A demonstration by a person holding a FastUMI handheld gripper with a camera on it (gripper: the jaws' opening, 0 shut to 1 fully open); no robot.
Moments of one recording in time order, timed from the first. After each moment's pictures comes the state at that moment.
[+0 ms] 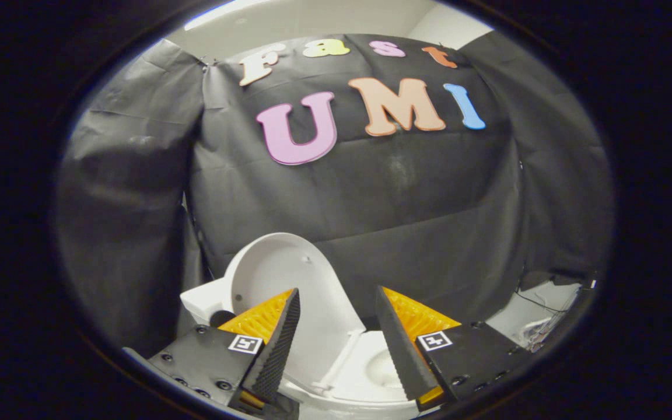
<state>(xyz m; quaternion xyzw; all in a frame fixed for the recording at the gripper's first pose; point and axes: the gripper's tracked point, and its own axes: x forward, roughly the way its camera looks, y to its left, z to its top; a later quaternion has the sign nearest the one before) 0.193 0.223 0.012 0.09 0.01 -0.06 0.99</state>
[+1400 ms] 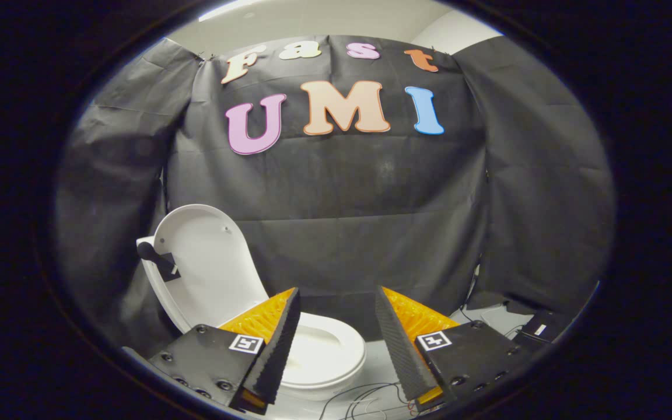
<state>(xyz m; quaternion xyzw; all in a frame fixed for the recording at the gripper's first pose) 0.085 -0.004 -0.020 0.02 0.03 -0.07 1.00</state>
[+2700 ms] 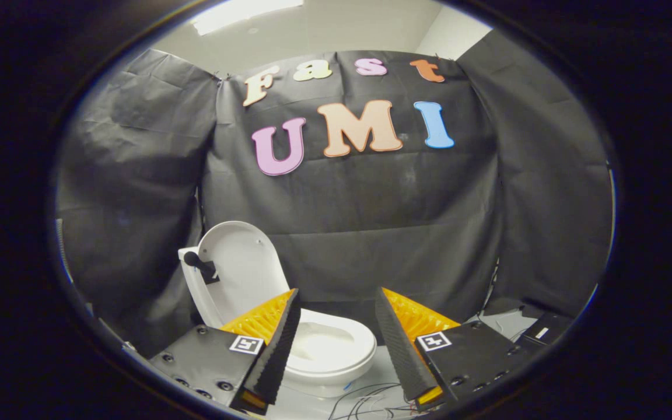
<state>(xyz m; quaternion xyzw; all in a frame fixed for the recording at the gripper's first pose) 0.012 0.008 0.005 0.03 0.00 -0.01 1.00</state>
